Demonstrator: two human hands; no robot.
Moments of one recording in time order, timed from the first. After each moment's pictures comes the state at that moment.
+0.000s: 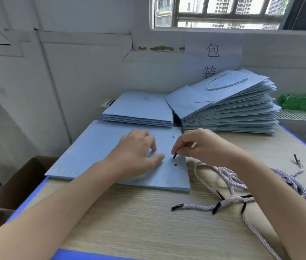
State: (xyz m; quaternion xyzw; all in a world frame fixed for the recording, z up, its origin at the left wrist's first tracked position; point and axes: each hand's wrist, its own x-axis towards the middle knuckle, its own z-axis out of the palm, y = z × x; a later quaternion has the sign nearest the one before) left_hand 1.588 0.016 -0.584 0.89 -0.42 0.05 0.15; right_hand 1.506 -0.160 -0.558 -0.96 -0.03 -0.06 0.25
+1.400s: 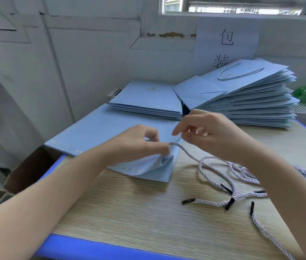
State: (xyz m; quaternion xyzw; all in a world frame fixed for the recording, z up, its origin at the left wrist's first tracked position) left_hand 1.582 0.035 -0.569 0.86 -0.35 -0.15 0.33; right_hand 1.495 -0.137 -0.546 -0.95 -0.08 -0.15 0.27
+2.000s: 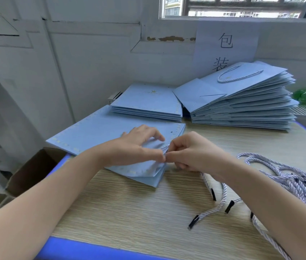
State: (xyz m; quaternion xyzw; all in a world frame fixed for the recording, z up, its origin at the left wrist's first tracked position) left_hand 1.590 0.041 -0.572 0.86 -0.40 -0.16 0.25; right_hand 1.501 -0.110 -0.565 -0.89 0.06 0.03 0.45
